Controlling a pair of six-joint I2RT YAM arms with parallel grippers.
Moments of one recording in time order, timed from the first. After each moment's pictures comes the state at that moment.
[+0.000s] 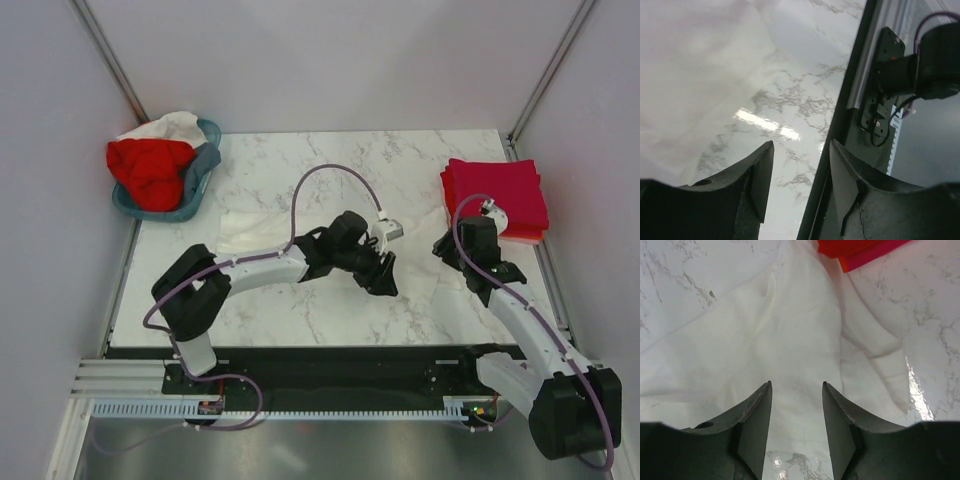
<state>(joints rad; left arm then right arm) -0.98 1.78 1.14 0.01 0.52 -0.27 0.15 0.95 0.60 -0.30 0.19 0.68</state>
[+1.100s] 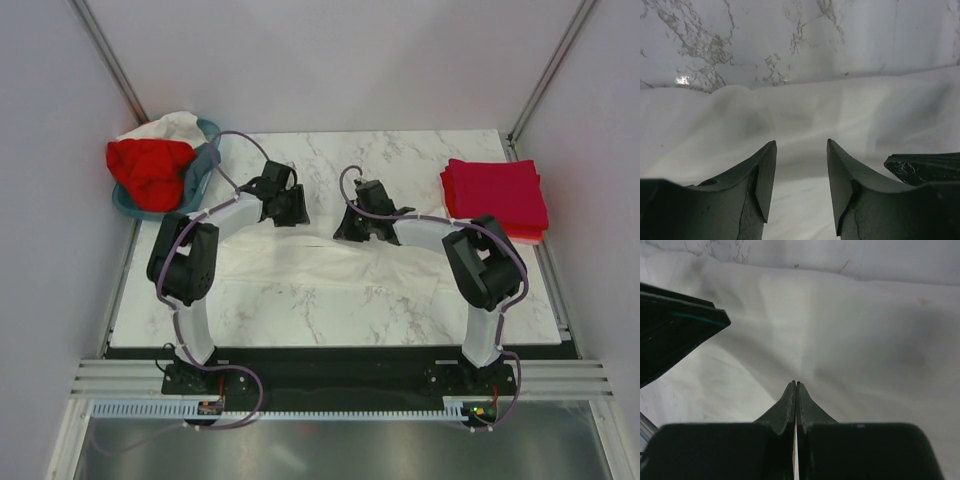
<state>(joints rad) -0.40 1.90 1.30 -0.31 0.11 -0.44 0.54 1.91 1.16 -0.02 -0.19 0.69</state>
